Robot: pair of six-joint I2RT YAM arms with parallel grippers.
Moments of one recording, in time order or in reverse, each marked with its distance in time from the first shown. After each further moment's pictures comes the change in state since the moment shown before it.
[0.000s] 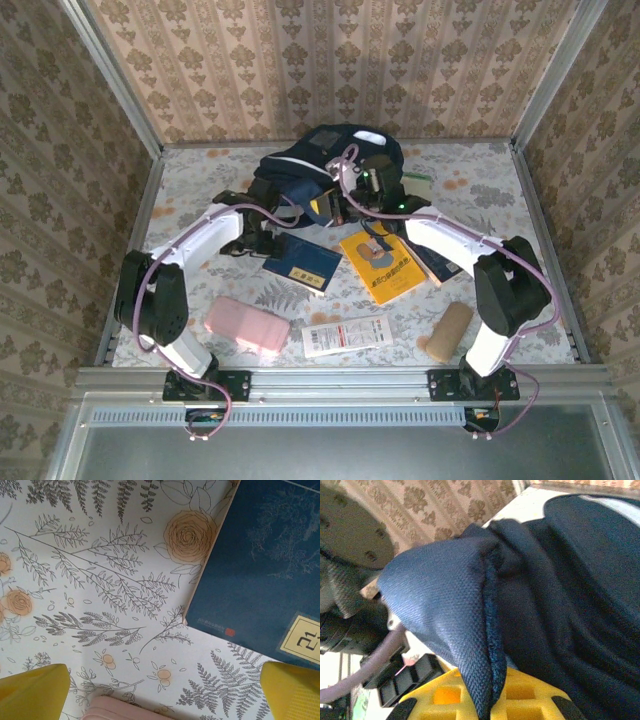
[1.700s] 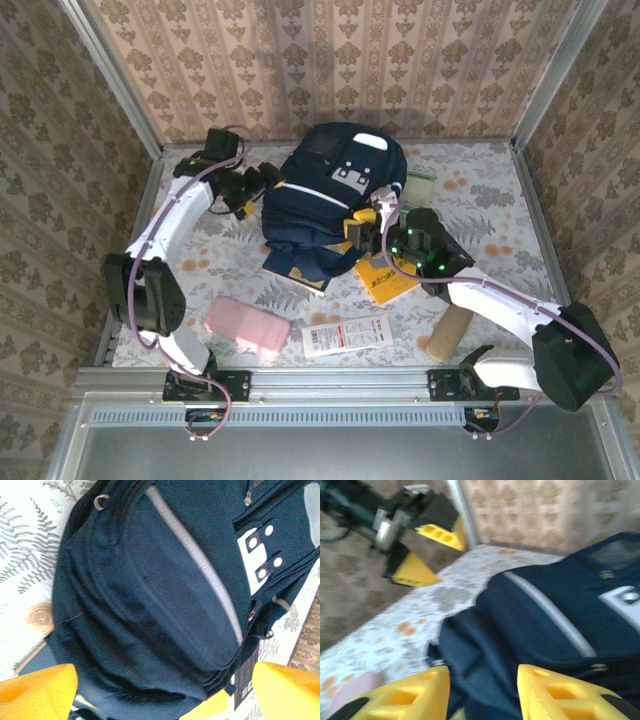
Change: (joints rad) left arm 0.190 0.084 0.361 0.131 0.480 -0.520; right arm 0.047 -0.484 -0.567 0.322 0.375 0.011
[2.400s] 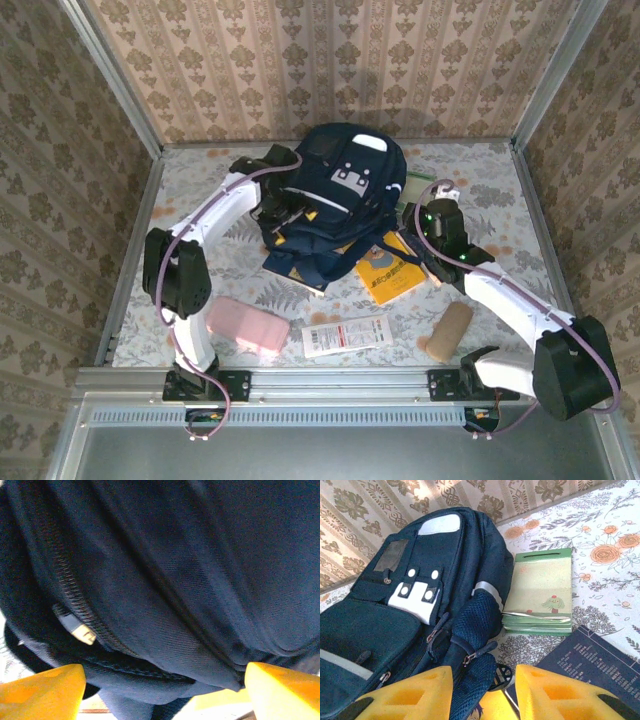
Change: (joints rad) left arm -0.222 0.148 0.026 -0.208 -0.102 -0.222; right arm -0.206 -0.033 0.014 -0.306 0.444 0.297
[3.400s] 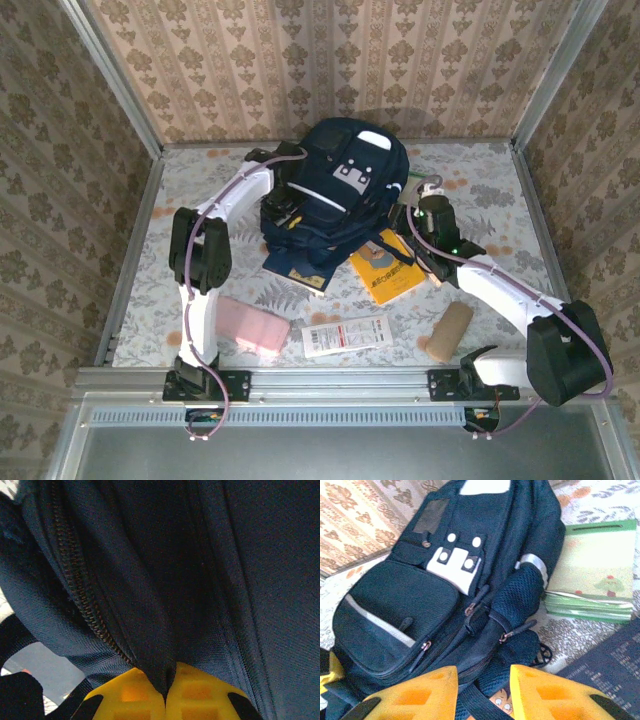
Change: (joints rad) left arm 0.037 0.259 0.257 -0.076 -0.109 -0.017; right arm 0.026 0.073 0.048 0.014 -0.151 -0.002
